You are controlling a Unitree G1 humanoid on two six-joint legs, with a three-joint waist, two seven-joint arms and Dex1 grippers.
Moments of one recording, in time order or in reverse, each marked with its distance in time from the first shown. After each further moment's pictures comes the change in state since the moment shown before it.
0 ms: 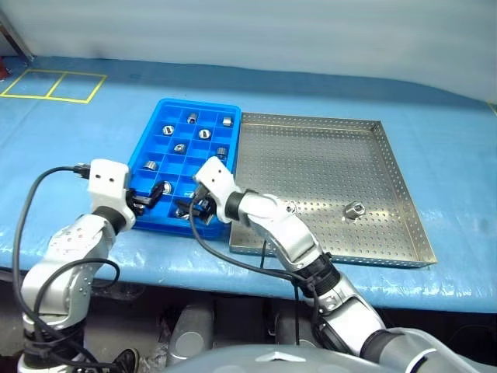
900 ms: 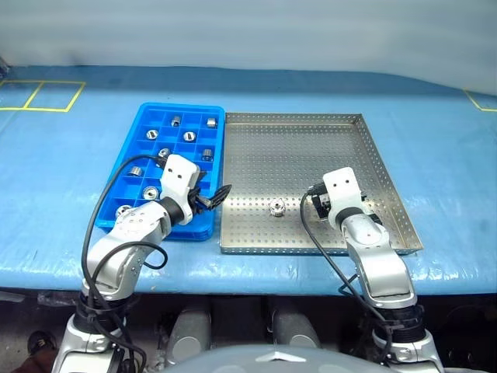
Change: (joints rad) left arm -0.147 -0.080 -0.278 0.123 0.014 -0.087 -0.133; right arm 0.370 -0.260 -0.363 -0.310 -0.225 0.273 -0.367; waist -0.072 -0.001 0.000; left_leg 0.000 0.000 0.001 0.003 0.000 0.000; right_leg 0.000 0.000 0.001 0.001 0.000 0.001
